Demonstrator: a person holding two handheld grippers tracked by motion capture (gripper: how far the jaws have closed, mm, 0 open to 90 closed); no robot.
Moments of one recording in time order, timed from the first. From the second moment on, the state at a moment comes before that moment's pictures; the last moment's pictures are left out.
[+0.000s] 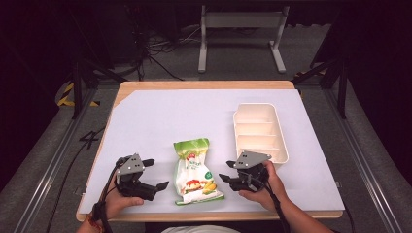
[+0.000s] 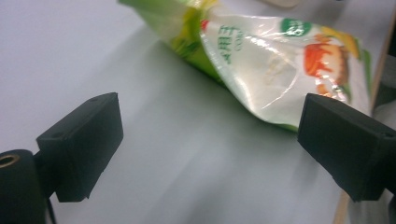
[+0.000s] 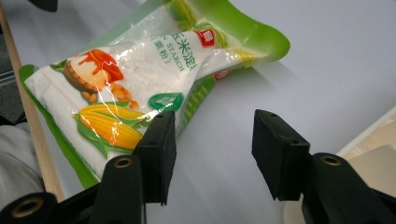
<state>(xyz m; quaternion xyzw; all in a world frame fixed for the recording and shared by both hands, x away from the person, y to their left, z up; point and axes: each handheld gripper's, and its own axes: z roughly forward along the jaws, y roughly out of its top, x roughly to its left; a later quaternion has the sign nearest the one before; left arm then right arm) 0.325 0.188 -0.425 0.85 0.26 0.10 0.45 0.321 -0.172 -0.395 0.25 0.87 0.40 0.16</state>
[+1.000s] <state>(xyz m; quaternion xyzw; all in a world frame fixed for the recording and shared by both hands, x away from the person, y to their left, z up) 0.336 0.171 -0.432 0.84 0.26 0.06 0.47 0.325 -0.148 -0.401 0.22 0.88 0.40 0.16</state>
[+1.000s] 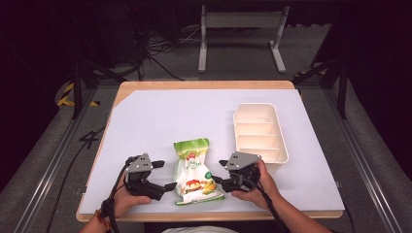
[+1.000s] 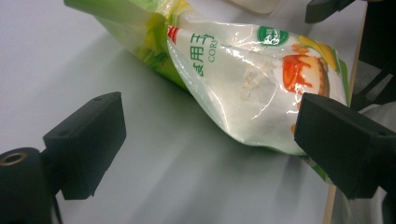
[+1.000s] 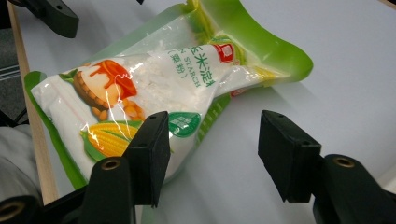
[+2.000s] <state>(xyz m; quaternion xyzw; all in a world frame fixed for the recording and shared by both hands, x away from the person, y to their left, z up) 0.360 0.137 -0.444 0.86 0.26 0.00 0.44 0.347 -0.122 -0.422 0.27 0.88 0.39 0.03</state>
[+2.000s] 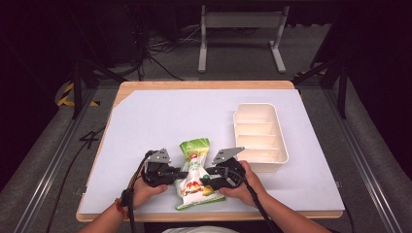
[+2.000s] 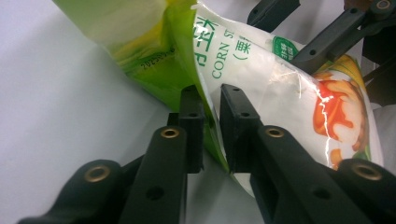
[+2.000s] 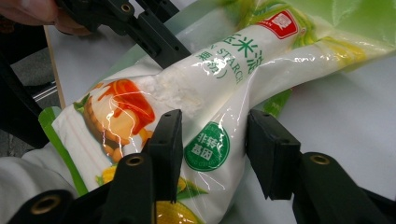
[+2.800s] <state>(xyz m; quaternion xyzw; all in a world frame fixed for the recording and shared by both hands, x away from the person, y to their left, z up) 0.338 0.150 -0.409 0.83 0.22 0.06 0.50 0.327 -0.133 -0.398 0.25 0.86 0.44 0.09</state>
